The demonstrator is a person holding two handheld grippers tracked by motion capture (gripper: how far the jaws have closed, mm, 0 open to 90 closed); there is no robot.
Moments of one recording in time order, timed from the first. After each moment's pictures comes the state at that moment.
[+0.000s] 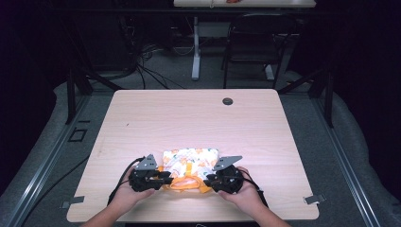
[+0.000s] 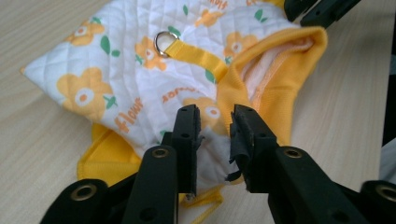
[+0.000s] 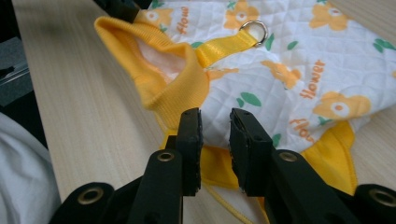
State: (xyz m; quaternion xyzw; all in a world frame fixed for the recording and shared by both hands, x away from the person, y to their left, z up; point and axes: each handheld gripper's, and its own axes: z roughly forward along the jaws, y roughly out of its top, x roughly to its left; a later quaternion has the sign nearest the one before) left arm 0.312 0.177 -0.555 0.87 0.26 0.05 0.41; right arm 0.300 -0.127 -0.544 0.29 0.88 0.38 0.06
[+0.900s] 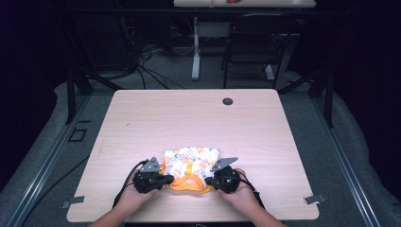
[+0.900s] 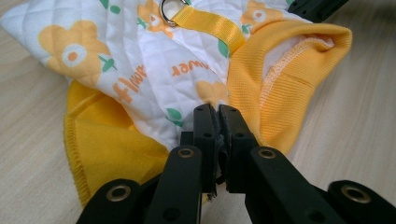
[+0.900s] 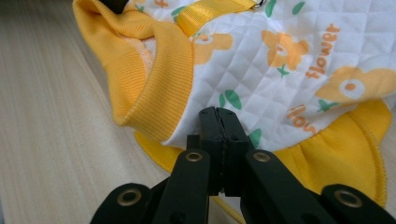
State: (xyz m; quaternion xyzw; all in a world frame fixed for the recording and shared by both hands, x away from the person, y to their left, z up) left arm 0.318 0.170 -0.576 0.87 0.28 0.05 0.40; right arm 0.312 -0.123 -0.571 0.31 0.88 0.35 0.06
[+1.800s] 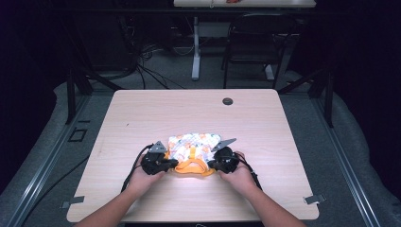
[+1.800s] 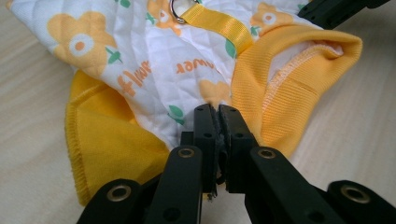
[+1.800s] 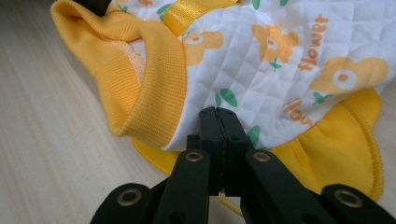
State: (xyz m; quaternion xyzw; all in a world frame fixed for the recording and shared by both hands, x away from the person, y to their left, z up) left arm 0.378 0.155 -0.576 0.85 0.33 0.07 0.40; right arm 0.373 -0.125 -0.567 0.35 0.88 0.33 0.07
